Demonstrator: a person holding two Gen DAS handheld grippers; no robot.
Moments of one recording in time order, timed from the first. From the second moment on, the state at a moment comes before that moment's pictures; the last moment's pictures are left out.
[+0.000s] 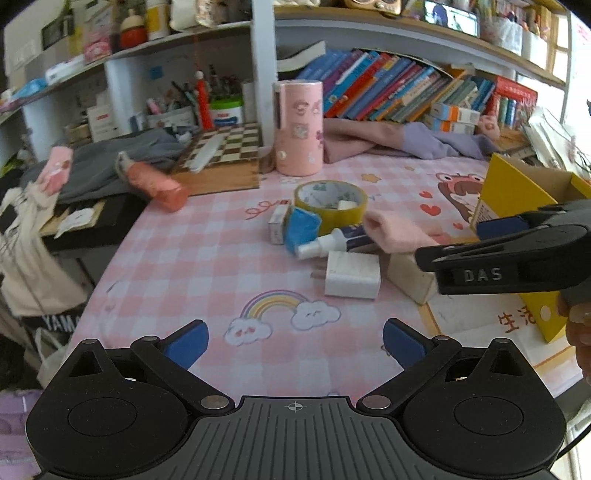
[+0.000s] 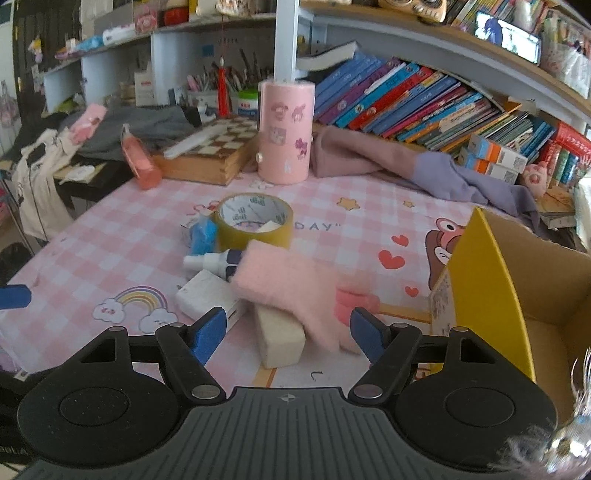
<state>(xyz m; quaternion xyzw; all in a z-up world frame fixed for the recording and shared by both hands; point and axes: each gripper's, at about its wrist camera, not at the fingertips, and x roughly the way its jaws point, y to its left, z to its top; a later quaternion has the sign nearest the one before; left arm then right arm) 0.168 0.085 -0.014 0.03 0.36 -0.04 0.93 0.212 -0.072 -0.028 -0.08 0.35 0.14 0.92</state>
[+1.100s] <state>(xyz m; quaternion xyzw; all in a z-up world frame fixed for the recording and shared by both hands) 0.263 0.050 -0.058 0.08 0.41 -0.12 0.90 0.281 -0.069 -0.039 -0.05 0.40 0.16 0.90</state>
